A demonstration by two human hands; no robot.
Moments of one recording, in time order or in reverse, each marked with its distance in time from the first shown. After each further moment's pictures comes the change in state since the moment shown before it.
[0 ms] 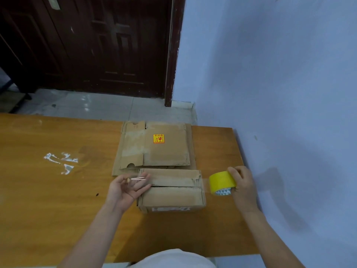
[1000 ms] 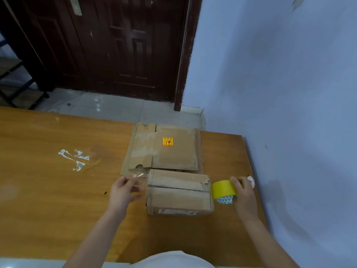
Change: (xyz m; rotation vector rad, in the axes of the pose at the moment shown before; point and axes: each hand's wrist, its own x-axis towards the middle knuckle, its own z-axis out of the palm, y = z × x) left_hand -0.021 0.002 -0.011 0.635 0.203 0.451; right_hand -0.005 -0.008 0.015 -0.003 -0.267 0.231
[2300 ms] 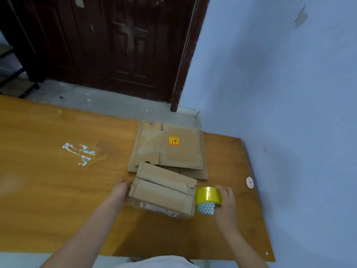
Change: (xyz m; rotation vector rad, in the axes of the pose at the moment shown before) left_hand 0.059 -0.026 -0.051 0.230 0.021 -0.423; right_hand -0.051 -0.084 0.037 0.287 0.008 0.172
